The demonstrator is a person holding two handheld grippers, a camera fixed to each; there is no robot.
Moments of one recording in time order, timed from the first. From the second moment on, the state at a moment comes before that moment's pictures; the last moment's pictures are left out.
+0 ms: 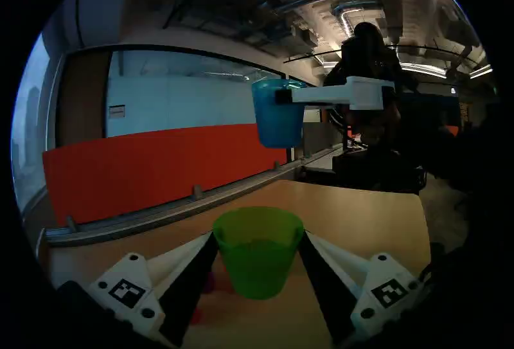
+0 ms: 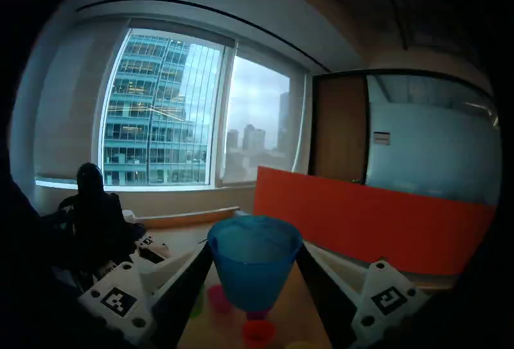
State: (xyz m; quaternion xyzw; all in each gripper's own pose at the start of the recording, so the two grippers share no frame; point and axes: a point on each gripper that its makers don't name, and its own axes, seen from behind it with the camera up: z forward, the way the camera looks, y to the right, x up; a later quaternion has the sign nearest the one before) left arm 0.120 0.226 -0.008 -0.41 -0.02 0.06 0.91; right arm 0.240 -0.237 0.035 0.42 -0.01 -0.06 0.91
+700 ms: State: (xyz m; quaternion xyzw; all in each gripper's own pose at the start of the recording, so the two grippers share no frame) left arm 0.112 0.205 0.000 -0.39 -0.04 0.08 0.92; right arm 0.217 -0.201 0.035 0.40 -0.02 -0.06 0.92
